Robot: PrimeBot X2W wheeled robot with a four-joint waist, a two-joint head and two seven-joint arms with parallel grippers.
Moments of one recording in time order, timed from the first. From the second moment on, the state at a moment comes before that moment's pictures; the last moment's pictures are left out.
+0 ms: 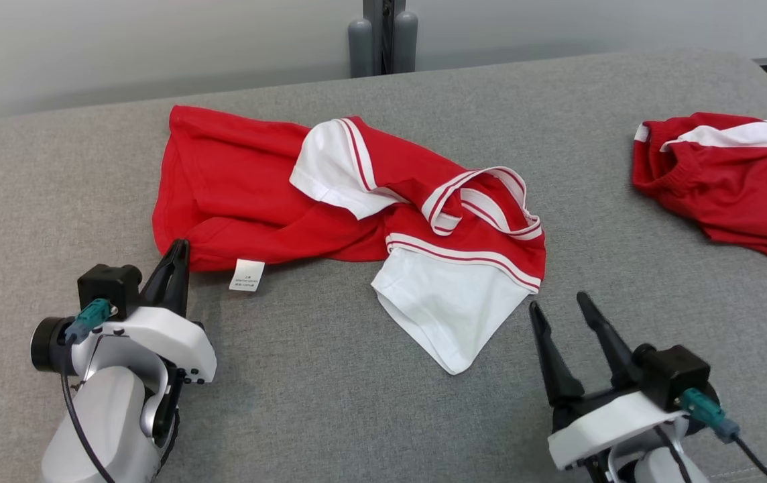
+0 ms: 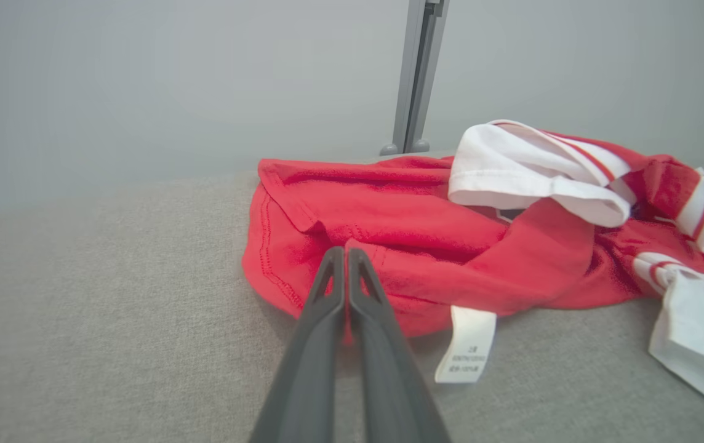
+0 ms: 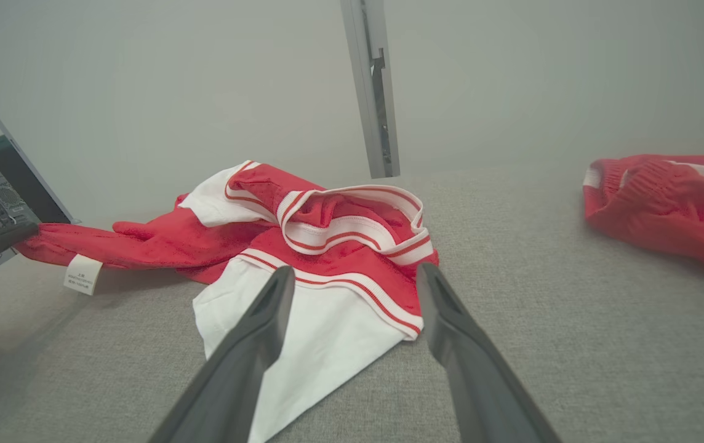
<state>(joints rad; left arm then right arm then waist) -0.46 0.18 -0.22 0.67 -0.32 -0.05 -0.21 -0.16 -0.05 0.27 0.28 0.30 0.13 -0.26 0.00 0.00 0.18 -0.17</state>
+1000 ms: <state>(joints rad) -0.46 0.21 -0.15 0.74 -0.49 -0.10 -0.19 -0.24 -0.05 0.62 0.51 0.88 0.13 -0.10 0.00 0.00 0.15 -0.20</state>
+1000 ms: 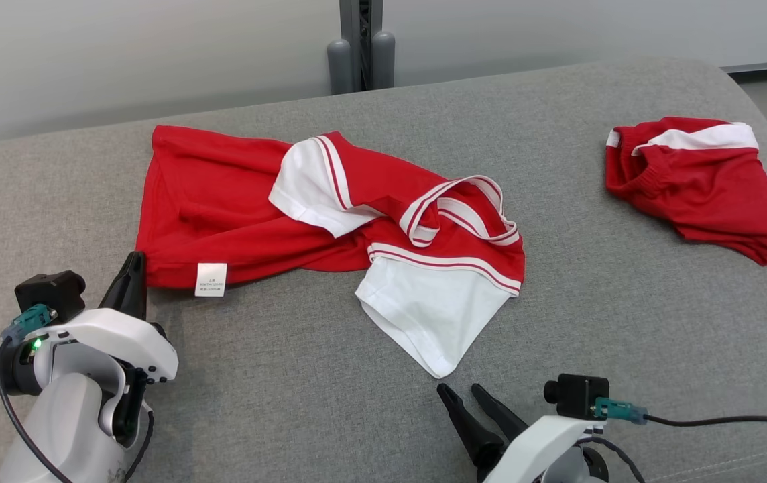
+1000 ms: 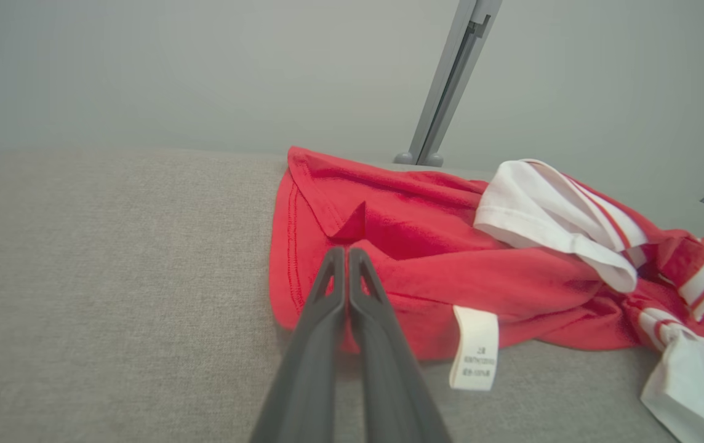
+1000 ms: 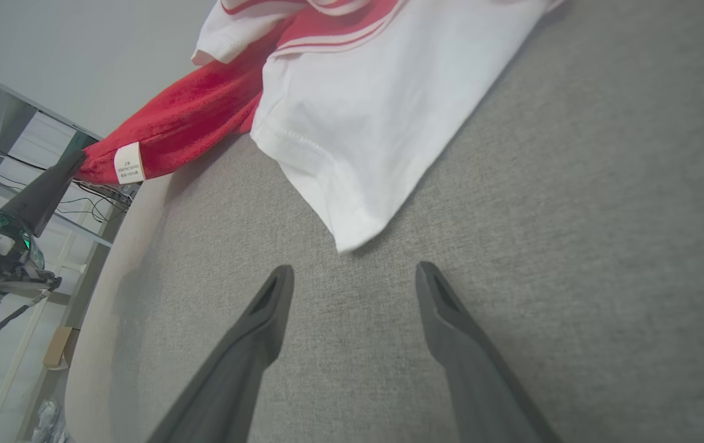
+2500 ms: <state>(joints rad) -0.53 0.24 -0.18 0.76 -0.51 -0.10 -0.20 -0.45 -0.04 0.81 0.67 1.49 0.14 -0.19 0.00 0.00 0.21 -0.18</state>
